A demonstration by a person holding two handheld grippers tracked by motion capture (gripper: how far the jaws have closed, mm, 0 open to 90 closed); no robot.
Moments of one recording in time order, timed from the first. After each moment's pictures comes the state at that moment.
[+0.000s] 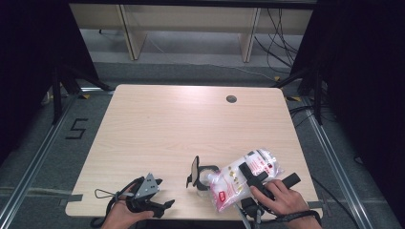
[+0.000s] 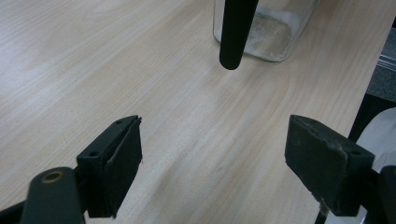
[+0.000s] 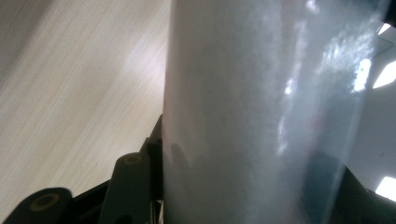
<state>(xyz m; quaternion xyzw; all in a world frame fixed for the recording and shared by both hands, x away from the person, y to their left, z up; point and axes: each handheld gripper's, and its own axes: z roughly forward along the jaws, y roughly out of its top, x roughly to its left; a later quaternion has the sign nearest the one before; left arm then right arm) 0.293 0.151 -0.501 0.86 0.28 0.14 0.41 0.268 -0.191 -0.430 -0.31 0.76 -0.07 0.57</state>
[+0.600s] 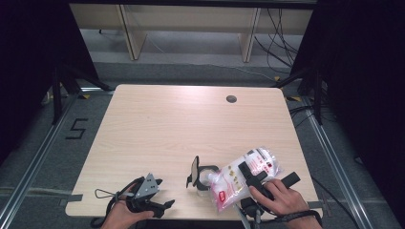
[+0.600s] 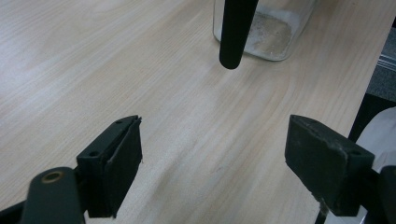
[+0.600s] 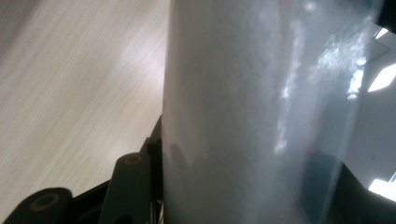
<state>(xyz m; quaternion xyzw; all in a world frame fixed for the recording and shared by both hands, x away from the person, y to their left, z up) 0.294 0.152 -0.501 0.86 0.28 0.14 0.40 0.266 -0.190 -0.429 -0.30 0.76 -0.08 0.57</state>
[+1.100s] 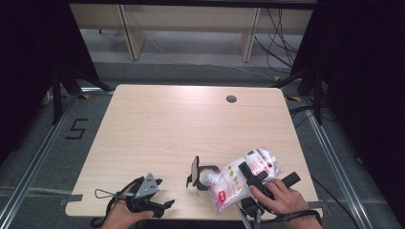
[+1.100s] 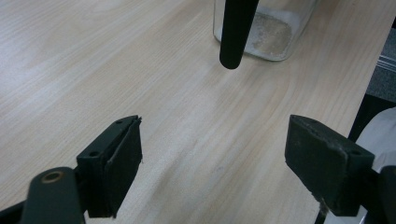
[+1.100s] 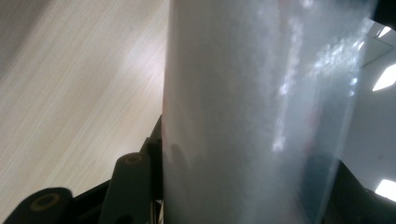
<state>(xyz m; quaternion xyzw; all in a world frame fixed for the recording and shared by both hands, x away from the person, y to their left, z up) 0.293 0.152 -0.501 0.86 0.28 0.13 0.41 0.268 -0.191 -0.429 -0.31 0.76 -0.07 0.57</state>
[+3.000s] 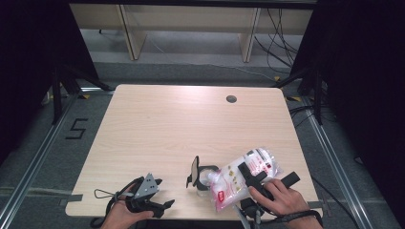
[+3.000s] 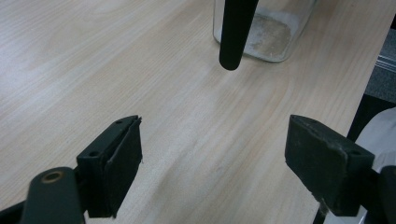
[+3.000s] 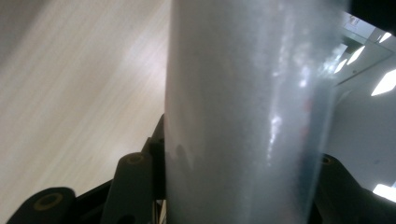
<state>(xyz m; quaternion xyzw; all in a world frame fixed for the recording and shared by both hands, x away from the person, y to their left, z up) 0.293 0.153 -0.500 0.86 0.28 0.14 0.40 0.265 -0.188 -0.426 -0.32 0.76 -0.08 0.56</state>
